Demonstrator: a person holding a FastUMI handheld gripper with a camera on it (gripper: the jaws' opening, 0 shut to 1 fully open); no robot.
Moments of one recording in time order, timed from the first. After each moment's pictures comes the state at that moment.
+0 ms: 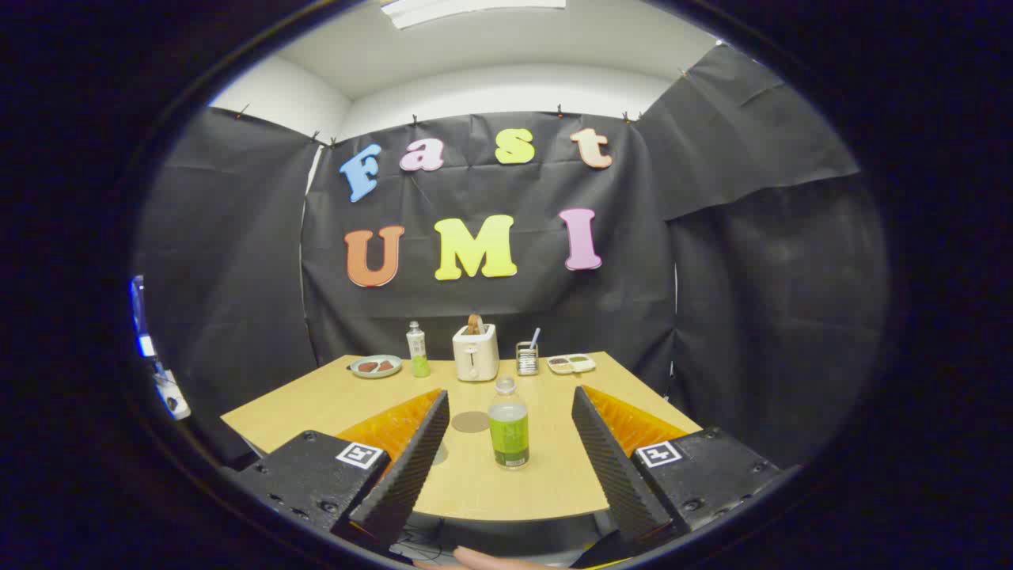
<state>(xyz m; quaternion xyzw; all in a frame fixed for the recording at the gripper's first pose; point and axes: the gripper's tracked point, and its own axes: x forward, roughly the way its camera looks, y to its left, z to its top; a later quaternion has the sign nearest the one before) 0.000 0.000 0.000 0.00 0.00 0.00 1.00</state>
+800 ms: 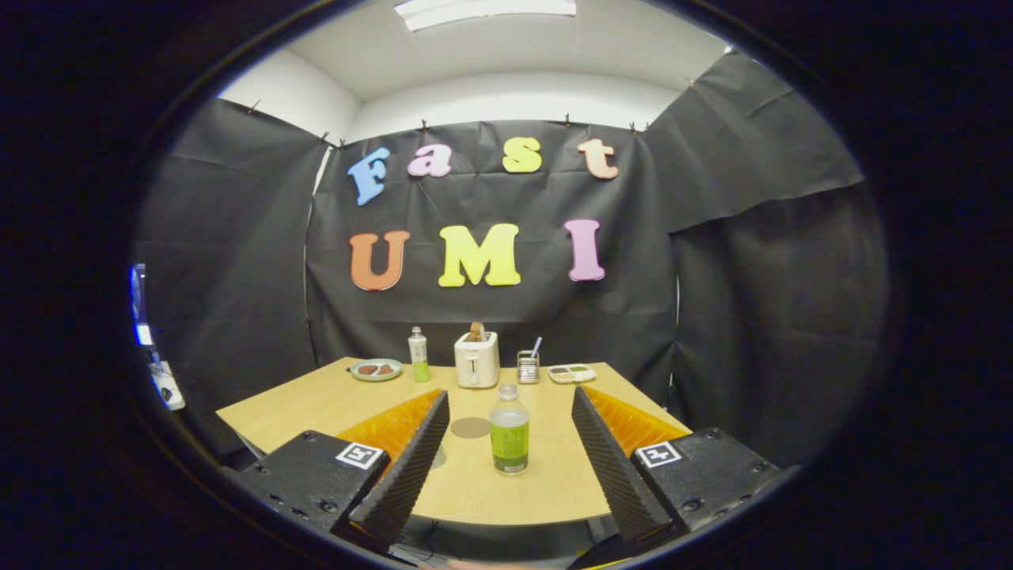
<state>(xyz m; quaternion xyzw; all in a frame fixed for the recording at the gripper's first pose) 0.004 0.001 -0.002 0.00 -0.01 0.00 1.00</state>
